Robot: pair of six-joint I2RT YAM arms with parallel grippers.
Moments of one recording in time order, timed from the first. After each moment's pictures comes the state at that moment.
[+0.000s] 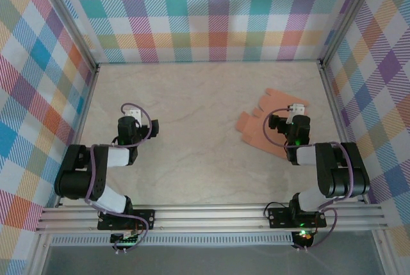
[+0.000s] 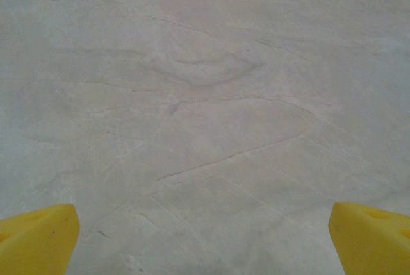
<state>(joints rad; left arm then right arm) -0.08 1.49 0.43 0.56 -0.06 -0.07 0.02 1.51 0.37 0.77 0.06 0.08</state>
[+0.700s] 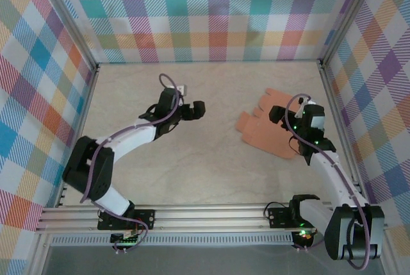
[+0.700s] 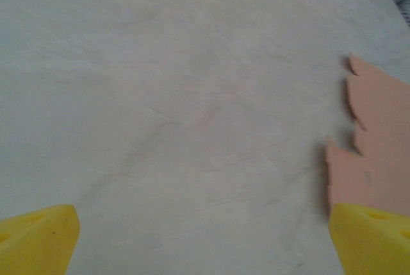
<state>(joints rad) -0.53 1.61 1.03 -0.04 0.02 -0.49 0.02 1.00 0.61 -0.16 -0.18 0.45</state>
